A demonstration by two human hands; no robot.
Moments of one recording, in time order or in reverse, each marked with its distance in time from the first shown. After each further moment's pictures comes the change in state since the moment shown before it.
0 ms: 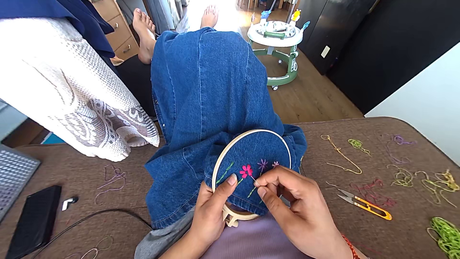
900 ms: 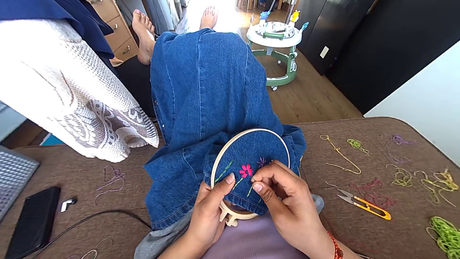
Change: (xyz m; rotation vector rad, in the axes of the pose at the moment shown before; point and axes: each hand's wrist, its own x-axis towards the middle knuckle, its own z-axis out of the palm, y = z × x) left_hand 0.000 0.007 0.003 -0.111 0.056 -0.149; right_hand -0.001 0.010 0.015 0.042 0.083 0.005
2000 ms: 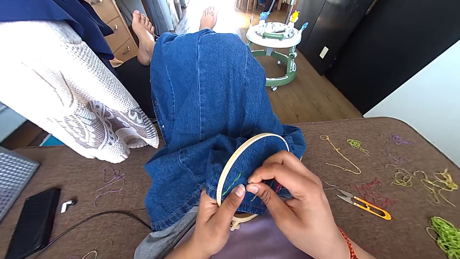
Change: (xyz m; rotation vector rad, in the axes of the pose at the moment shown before) left_hand -0.001 -0.013 -0.005 0.319 -0.227 0.384; right_hand 0.021 -0.025 -0.011 -0.192 -0.007 -0.177
